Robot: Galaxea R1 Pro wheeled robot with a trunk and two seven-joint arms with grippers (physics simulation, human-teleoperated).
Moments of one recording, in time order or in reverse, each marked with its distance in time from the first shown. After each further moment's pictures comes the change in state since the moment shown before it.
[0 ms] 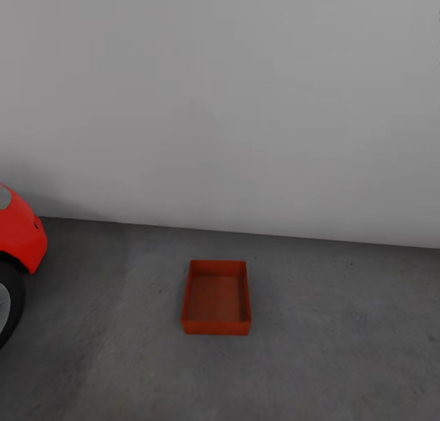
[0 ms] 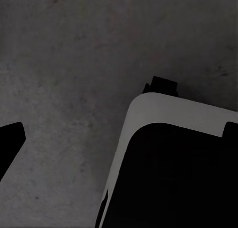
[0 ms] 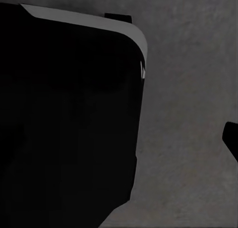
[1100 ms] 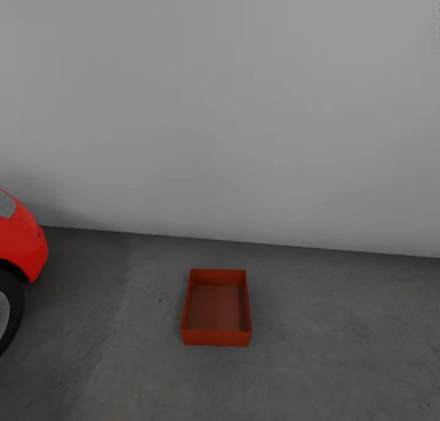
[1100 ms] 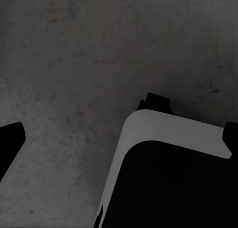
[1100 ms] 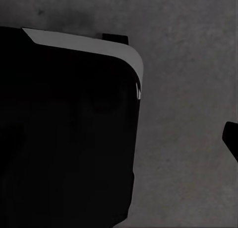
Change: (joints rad) left arm 0.000 0.000 0.000 0.000 0.000 0.000 0.000; right arm 0.001 -0.002 0.000 0.000 0.000 0.000 0.000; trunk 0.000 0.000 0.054
